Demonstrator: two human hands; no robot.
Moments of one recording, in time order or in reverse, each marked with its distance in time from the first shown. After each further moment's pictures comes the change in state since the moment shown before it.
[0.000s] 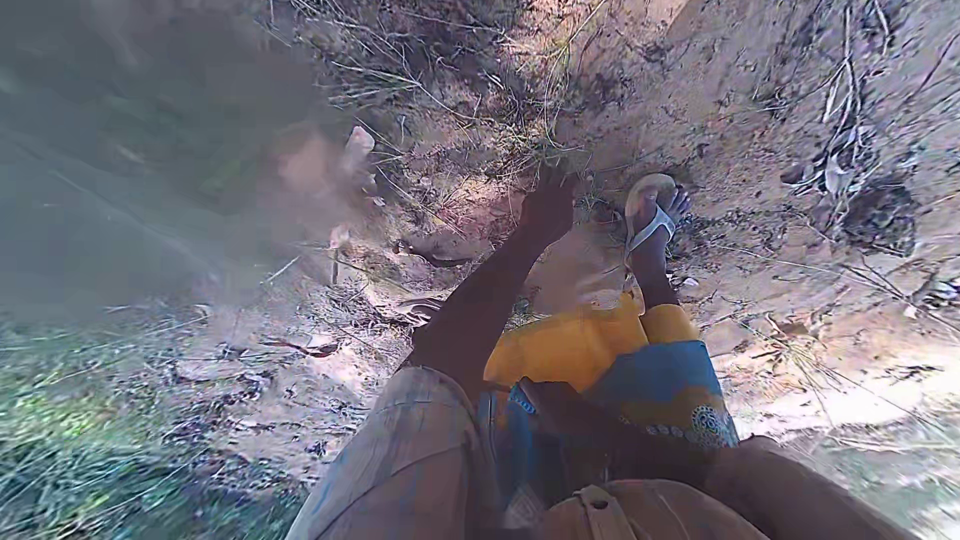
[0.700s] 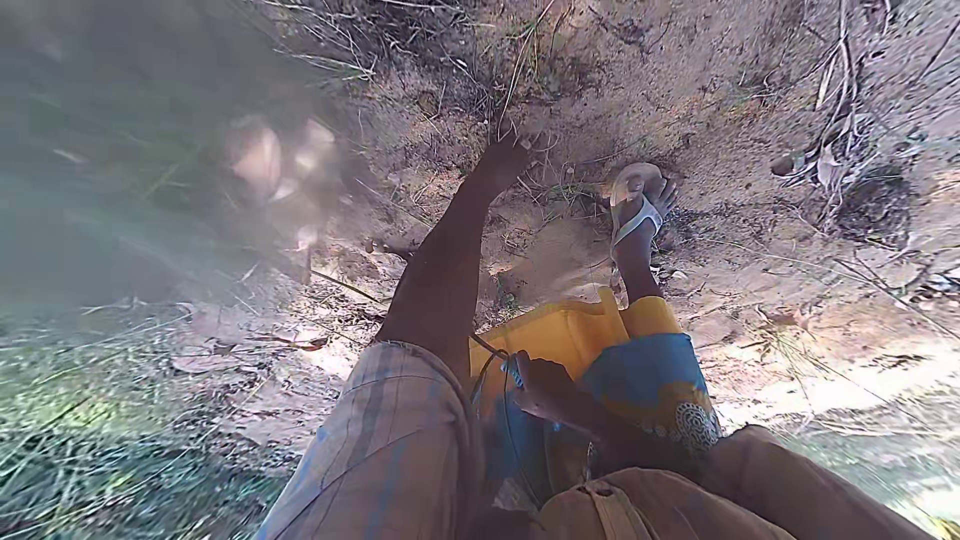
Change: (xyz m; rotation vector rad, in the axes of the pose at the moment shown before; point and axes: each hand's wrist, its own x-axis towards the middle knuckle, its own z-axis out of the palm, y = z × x) left_hand 0.044 -0.037 -0.028 -0.613 -0.007 -0.249; right_hand 0.006 -0.008 -0.032 0.058 -0.023 0.363
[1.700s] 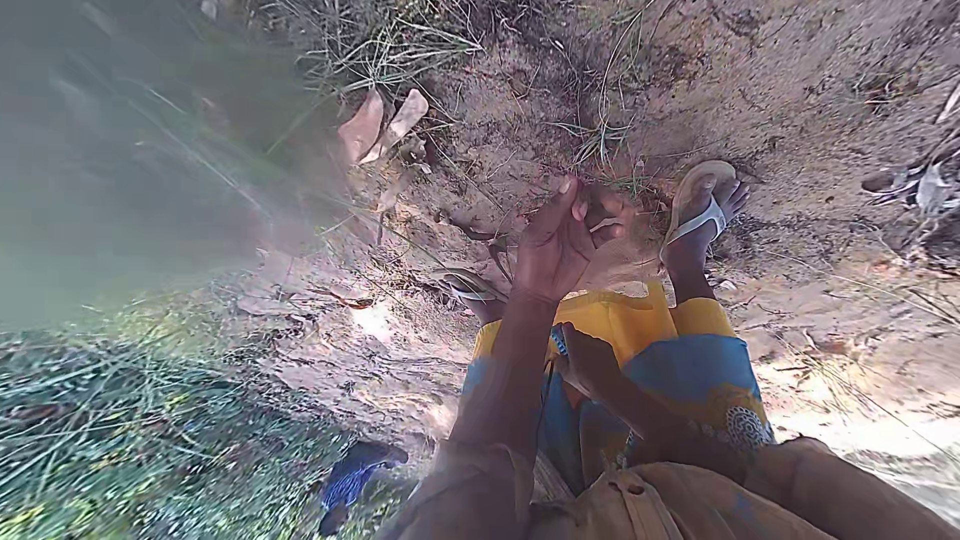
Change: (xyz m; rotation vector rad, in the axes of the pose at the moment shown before) left_hand -0.172 -0.025 0.028 -1.615 -0.193 0.574; right_hand -0.001 -0.018 -0.008 -0.101 0.146 0.070
